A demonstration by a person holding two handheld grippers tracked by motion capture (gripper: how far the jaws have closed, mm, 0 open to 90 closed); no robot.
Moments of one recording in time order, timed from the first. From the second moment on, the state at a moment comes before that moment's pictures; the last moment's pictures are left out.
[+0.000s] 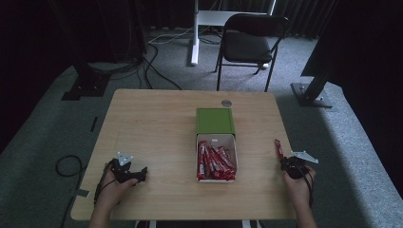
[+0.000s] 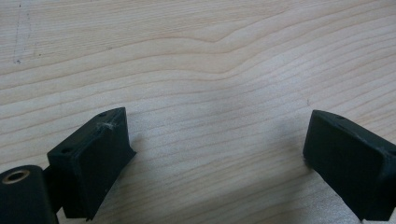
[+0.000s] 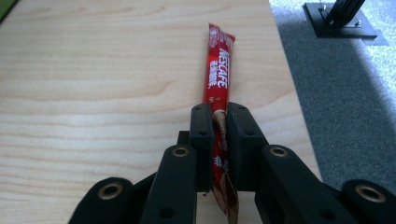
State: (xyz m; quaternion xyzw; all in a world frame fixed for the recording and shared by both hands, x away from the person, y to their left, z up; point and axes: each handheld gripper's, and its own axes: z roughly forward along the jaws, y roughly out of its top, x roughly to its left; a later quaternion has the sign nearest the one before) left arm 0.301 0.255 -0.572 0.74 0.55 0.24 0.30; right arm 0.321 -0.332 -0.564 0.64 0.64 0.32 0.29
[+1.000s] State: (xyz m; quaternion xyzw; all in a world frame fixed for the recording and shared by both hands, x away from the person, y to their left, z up) left arm 0.301 0.254 -0.571 0.75 0.54 0.24 0.30; right arm 0.310 -0.340 -0.545 0.62 0.64 0.38 0.25
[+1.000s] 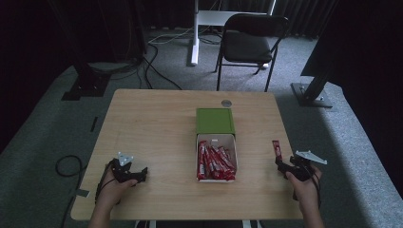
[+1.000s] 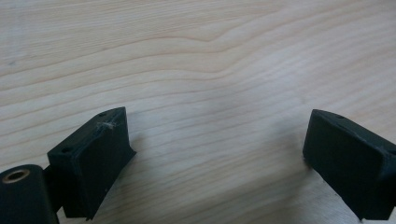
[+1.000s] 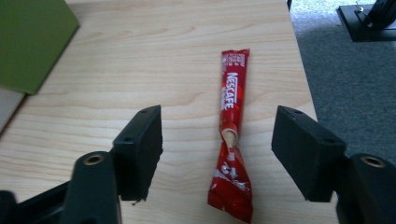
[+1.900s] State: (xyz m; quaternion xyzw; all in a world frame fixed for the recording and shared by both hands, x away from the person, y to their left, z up) left arm 0.297 0.193 -0.546 0.80 0.43 0.21 0.35; right arm 0.302 -0.300 -0.528 0.53 0.70 0.42 0.22
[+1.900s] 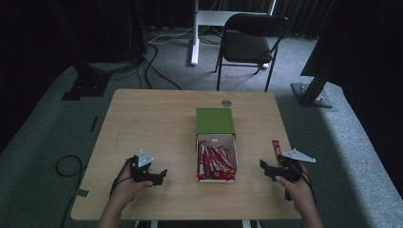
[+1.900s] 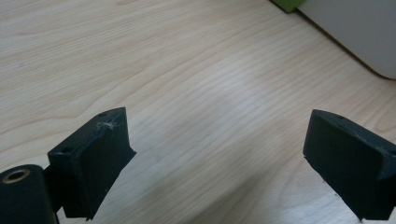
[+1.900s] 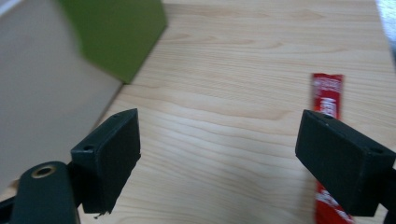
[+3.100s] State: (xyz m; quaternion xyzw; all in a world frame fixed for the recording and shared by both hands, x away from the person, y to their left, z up) left arm 0.288 0.110 -0.498 0.83 0.30 0.17 0.43; right arm 0.285 -0.232 -0.503 0.41 0.77 0.47 0.16
